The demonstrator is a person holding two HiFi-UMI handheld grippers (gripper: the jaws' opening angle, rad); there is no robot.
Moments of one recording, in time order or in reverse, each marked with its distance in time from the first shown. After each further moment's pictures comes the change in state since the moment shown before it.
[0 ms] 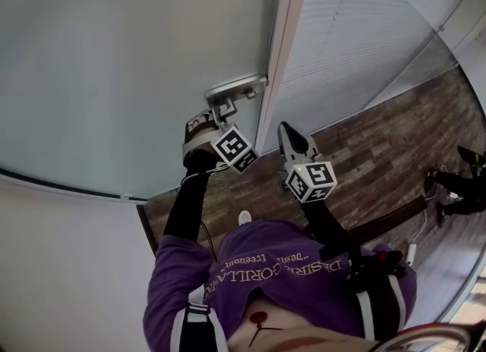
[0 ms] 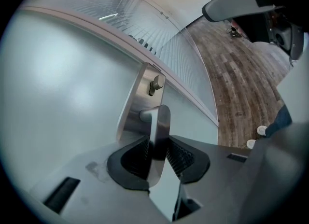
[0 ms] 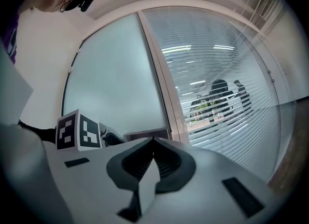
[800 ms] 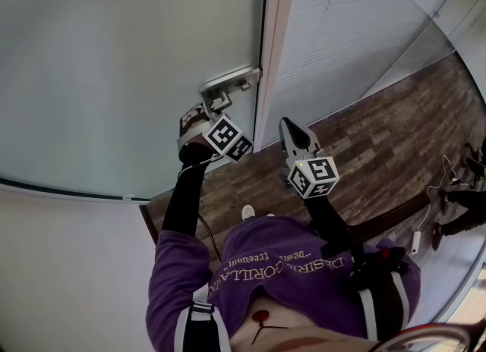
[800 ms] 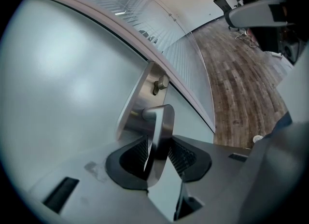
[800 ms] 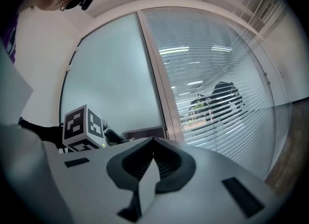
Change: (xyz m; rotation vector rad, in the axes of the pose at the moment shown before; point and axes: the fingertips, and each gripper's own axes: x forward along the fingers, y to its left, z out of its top) left arm 0.009 0.011 0.002 -0.086 -0.012 -0.055; right arm -0.009 -0.009 0.003 0.000 0.010 -0.040
